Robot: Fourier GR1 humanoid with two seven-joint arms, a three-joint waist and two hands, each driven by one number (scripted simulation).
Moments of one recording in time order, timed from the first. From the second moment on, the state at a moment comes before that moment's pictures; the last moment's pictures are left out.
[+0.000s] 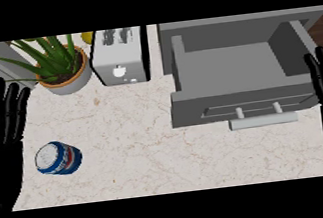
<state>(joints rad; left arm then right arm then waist) 0.00 0.11 0.00 -2.10 0.00 -0.01 0.01 0.00 -0.08 -0.01 -2.10 0.03 -0.02 0.00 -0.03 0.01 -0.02</state>
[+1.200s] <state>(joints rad) 0.35 0.24 0.32 -2.31 0.35 -0.22 0.33 0.24 -0.12 -0.23 -2.15 -0.16 0.05 0.17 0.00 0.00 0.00</state>
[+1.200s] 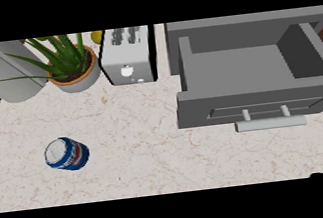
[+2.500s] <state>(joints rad) 0.17 0.17 0.39 -2.14 0.53 -0.14 0.54 0.41 -0.11 -0.48 -2.14 -0.36 0.31 0.07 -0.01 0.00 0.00</state>
